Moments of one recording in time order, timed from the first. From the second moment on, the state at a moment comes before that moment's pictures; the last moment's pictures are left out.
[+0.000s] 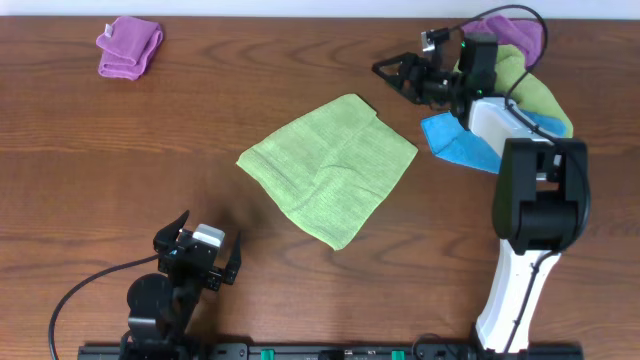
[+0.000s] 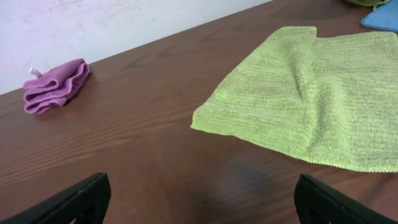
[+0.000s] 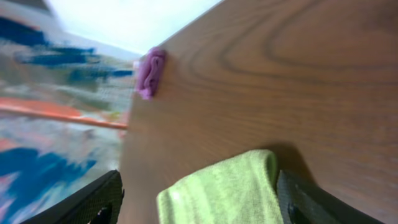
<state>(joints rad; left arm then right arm) -0.10 0.01 0.13 -0.44 0.18 0.27 0.03 2.24 1.53 0.07 -0.95 0.64</state>
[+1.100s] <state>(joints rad) -0.10 0.01 0.13 -0.44 0.18 0.27 0.37 2.24 1.86 -1.25 0.13 0.14</state>
